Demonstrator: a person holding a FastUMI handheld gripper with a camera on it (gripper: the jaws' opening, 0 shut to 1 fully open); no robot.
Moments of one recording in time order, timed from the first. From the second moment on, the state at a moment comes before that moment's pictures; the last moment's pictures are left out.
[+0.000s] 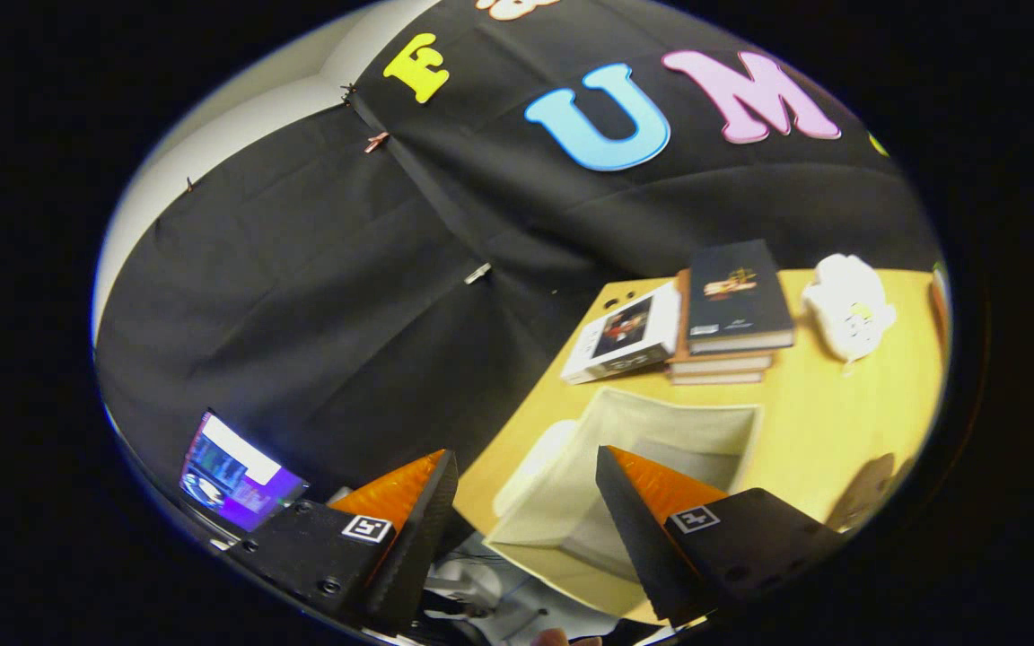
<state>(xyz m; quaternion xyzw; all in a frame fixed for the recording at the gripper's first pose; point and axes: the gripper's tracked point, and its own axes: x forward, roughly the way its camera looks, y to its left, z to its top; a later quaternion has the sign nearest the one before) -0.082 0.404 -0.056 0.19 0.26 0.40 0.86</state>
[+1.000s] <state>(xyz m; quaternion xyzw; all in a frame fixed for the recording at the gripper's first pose) -0.094 0.124 -0.327 0.04 0.43 0.19 0.88</state>
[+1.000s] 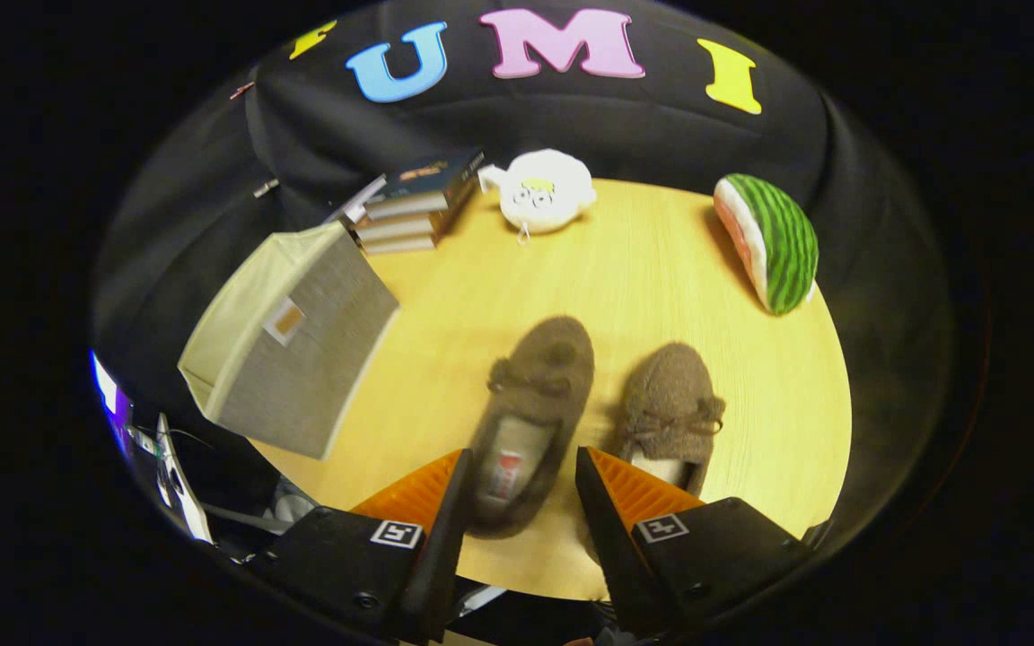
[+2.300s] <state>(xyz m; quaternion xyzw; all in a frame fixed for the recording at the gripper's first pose) -0.024 0.130 -0.288 0.13 0.37 0.06 0.92</state>
